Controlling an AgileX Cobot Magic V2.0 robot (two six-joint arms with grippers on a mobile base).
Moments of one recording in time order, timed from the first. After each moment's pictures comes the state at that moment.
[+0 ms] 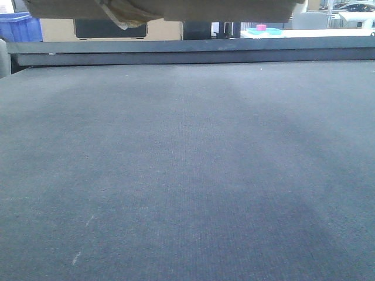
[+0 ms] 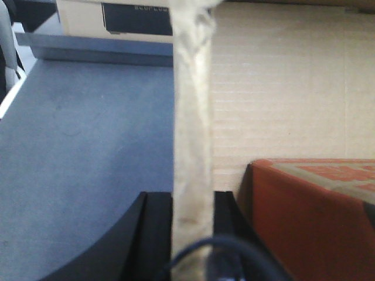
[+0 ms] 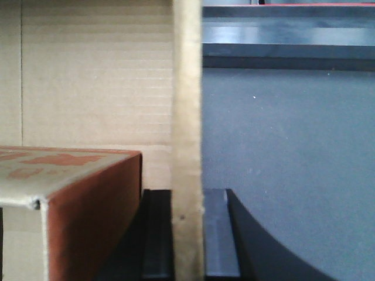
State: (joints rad) left arm -0.51 1.40 -1.81 0.60 1.04 -0.63; right arm 0.42 1.42 -1.79 -0.38 0.96 0.48
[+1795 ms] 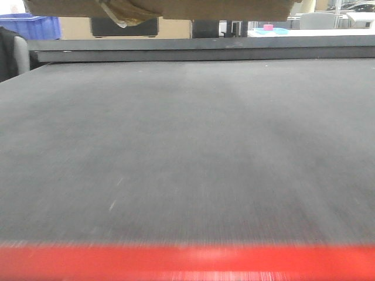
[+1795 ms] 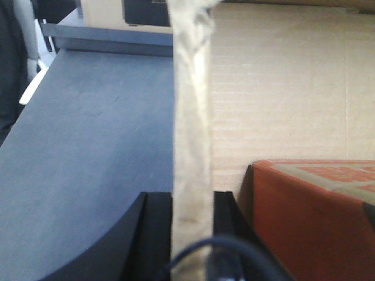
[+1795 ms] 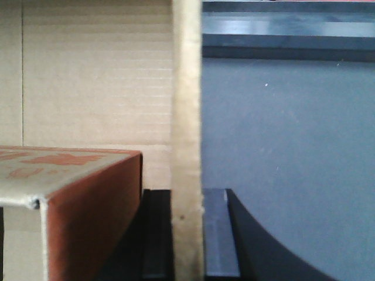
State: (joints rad) left arm -0.51 1.40 -1.81 0.60 1.04 -0.63; right arm 0.42 1.42 -1.79 -0.38 0.95 0.49
